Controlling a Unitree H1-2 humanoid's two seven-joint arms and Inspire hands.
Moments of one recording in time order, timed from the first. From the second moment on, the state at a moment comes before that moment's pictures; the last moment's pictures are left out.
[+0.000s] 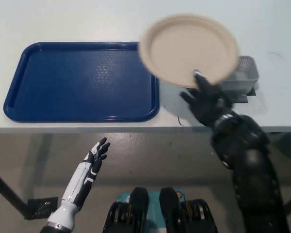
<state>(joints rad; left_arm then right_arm) -0.09 0.14 -0.10 0.15 0.09 -0.31 -0.08 -0.67 0.08 0.04 0.09 1.06 0.47 -0.71</state>
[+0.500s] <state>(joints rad) -0.09 0.14 -0.10 0.14 0.09 -0.30 -0.09 -0.93 0.25 0.03 0.42 0.91 0.47 -0.63</state>
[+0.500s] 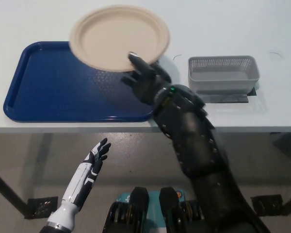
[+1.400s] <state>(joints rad) -0.11 0.14 -0.12 0.13 0.09 -0.27 -0.12 -1.35 0.31 -0.09 1.35 0.62 0.18 -0.43</state>
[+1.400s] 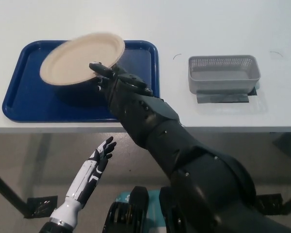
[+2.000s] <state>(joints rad) -0.12 0.14 -0.12 0.12 0.09 -0.24 -0.14 -1.39 0.26 -0.08 1.41 0.50 0.23 -0.21</state>
